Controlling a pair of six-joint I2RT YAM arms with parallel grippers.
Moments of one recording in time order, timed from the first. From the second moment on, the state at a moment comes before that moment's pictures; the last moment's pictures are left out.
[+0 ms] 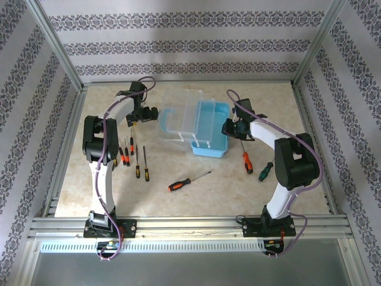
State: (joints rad) left arm -0.11 2.23 1.80 -0.83 0.07 -0.39; right arm 0.22 1.78 1.14 -0.40 -0.19 0.49
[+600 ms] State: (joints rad) left arm -0.11 2.23 1.80 -0.87 -0.06 -0.35; right arm 0.21 1.78 1.13 -0.37 -0.21 0.53
